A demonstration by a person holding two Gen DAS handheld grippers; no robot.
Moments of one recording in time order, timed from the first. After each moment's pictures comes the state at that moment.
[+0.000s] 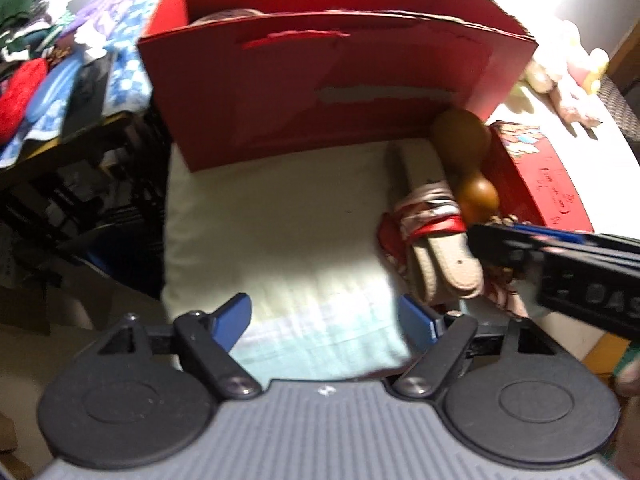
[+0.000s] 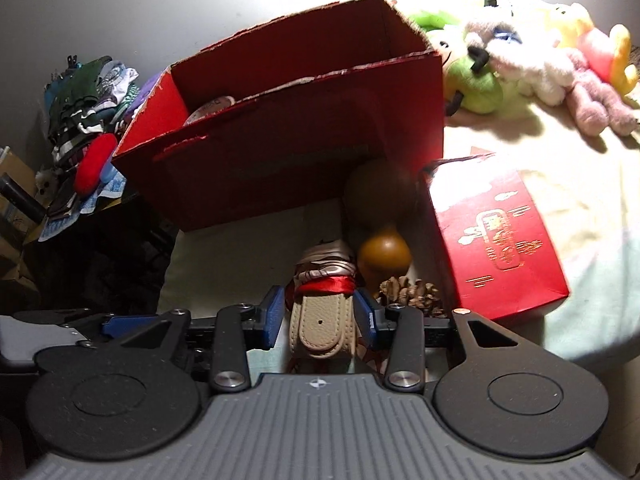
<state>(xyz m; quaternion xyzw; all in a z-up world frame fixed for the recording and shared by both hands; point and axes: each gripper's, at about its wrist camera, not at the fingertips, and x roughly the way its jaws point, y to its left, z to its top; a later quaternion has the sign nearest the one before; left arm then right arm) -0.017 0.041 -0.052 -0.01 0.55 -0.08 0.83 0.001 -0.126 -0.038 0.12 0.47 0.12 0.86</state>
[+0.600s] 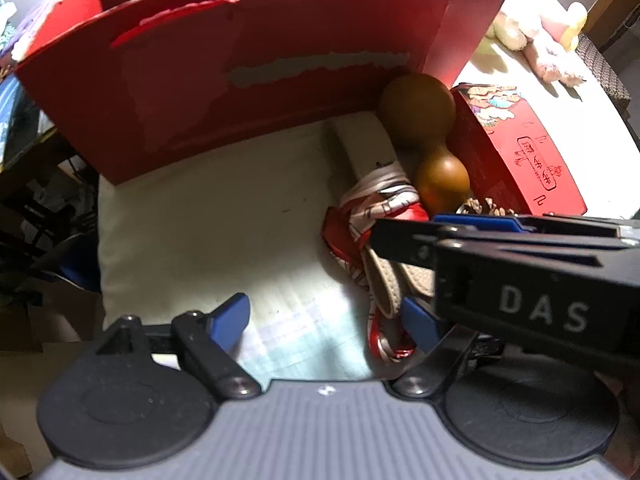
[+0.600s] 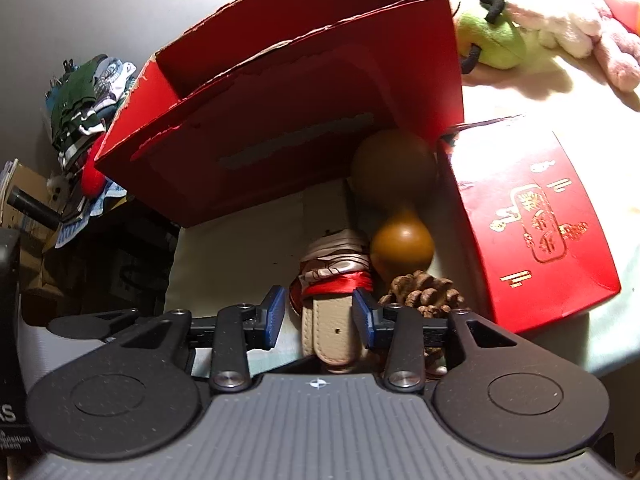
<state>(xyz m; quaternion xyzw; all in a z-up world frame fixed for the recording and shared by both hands) 0.011 0.012 -0.073 0.01 0.59 -0.12 0.80 0.024 -0.127 -0.055 0.15 0.51 0.13 0.84</state>
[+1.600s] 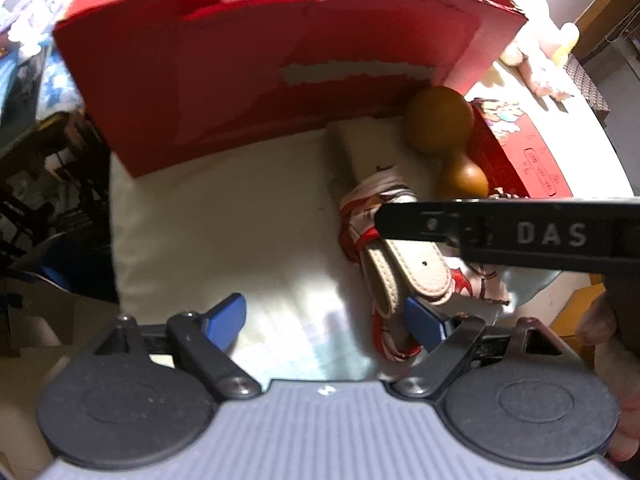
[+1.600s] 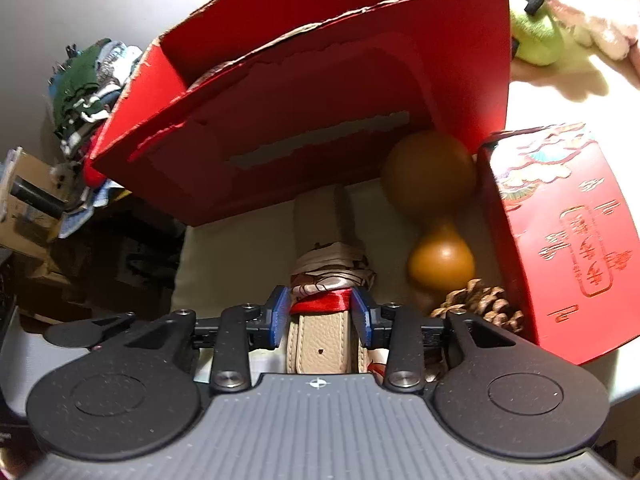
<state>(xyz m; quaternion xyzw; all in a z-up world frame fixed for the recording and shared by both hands) 0.017 0.053 -0.076 -0.01 0.58 -0.15 0.80 0.046 -0.125 -0.065 0.17 0.53 0.17 0.81</state>
